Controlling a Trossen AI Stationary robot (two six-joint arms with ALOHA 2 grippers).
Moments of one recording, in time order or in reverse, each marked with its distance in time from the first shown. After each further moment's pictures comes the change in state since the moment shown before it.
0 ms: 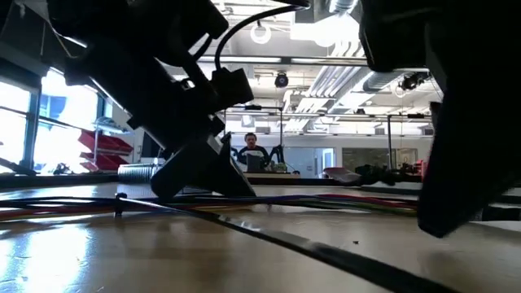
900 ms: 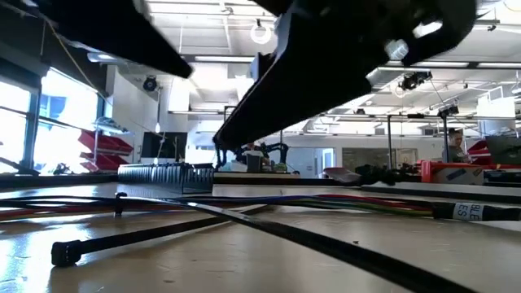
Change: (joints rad) left arm -0.347 -0.320 -0.019 -0.233 -0.259 -0.273; right arm -0.223 0.019 0.016 0.318 -0.169 -1.179
